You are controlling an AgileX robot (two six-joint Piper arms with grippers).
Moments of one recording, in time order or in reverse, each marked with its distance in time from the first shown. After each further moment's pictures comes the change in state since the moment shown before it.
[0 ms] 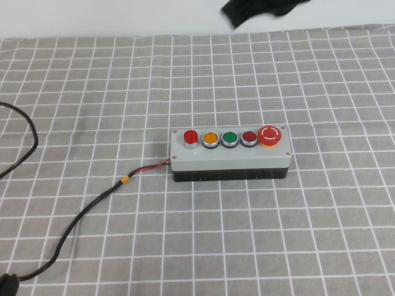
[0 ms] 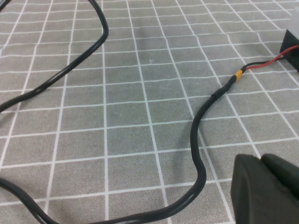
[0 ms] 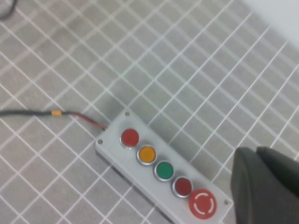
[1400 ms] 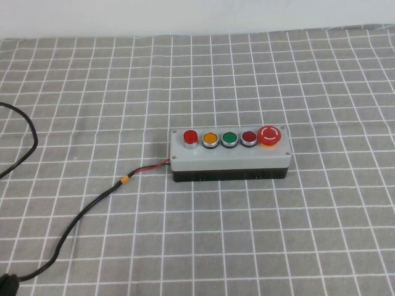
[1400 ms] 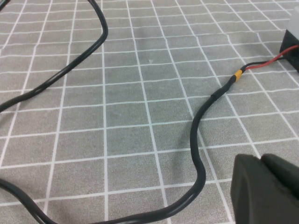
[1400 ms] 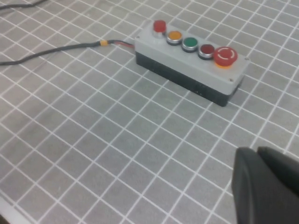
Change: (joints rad) right arm 0.000 -1.272 1.247 0.081 -0.221 0.161; left arm 0.000 0.000 0.000 0.000 0.000 0.000
